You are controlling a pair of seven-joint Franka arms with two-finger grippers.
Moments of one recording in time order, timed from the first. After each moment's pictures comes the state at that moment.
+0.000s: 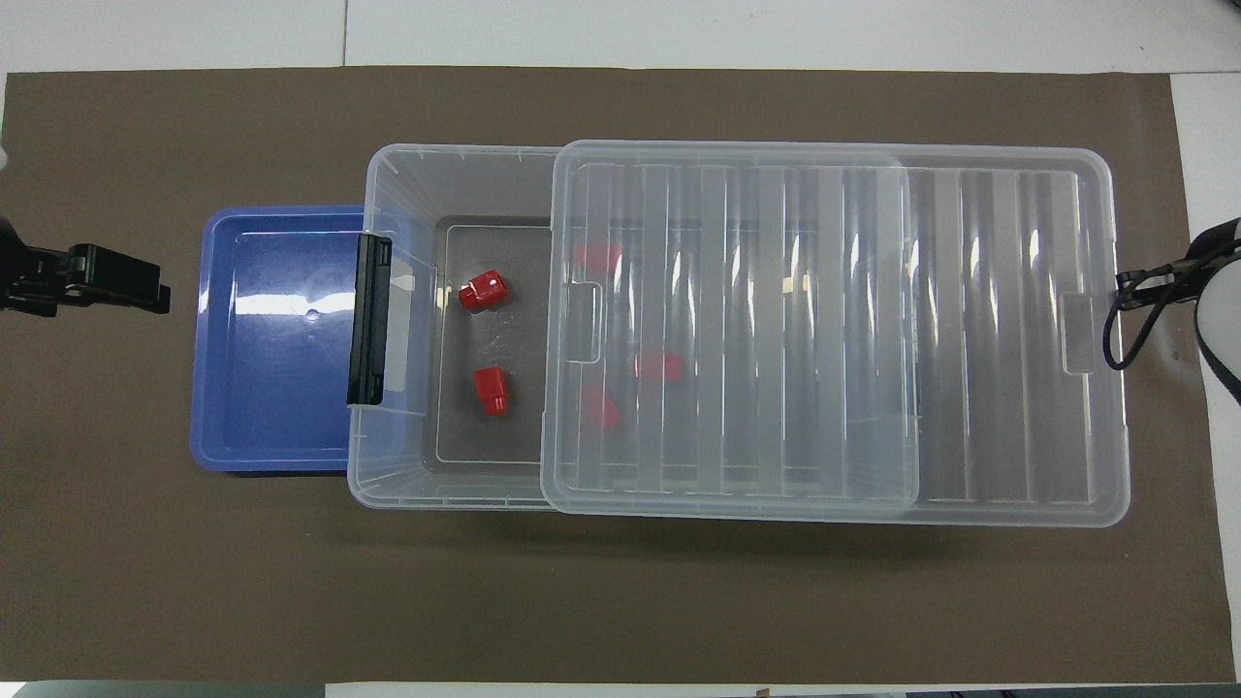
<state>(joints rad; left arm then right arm) -0.04 -0.02 -0.06 -1.57 -0.03 1.54 -0.04 0.05 0.10 -0.25 -1.84 0.02 1.91 -0.28</state>
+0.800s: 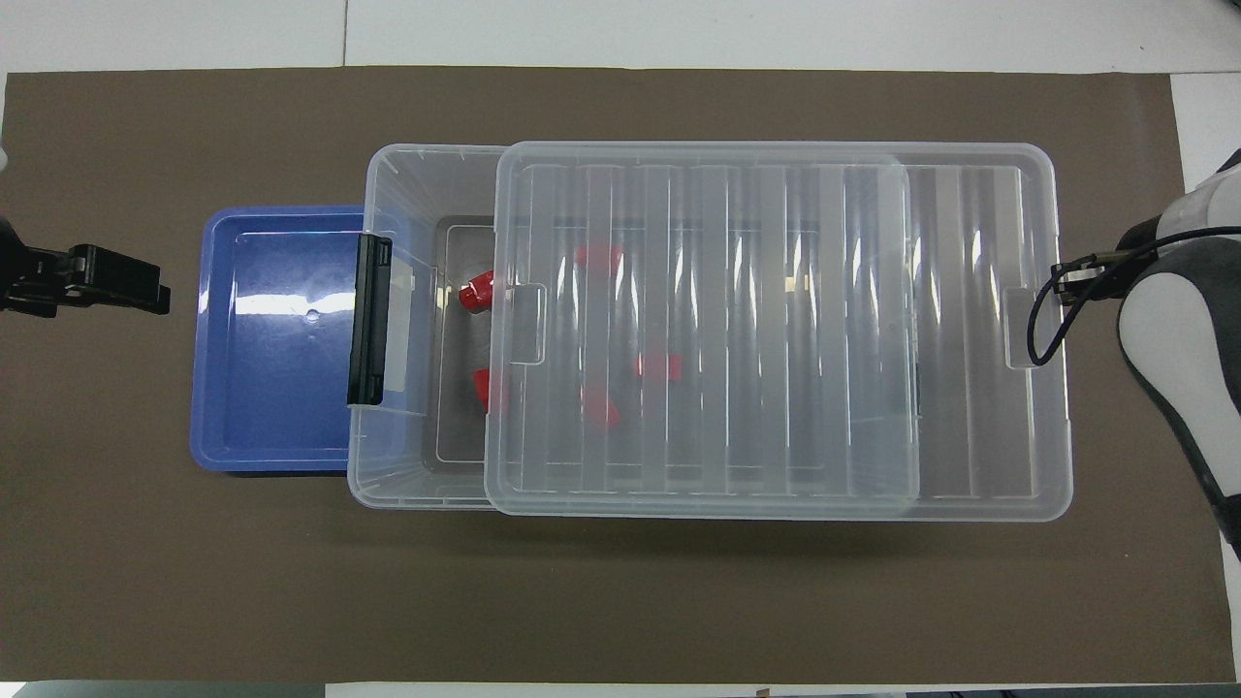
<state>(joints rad) -0.04 -0.02 -0.05 -1.57 -0.03 1.54 -0.04 0.07 0.08 -0.14 -1.87 0.02 1.94 -0.08</state>
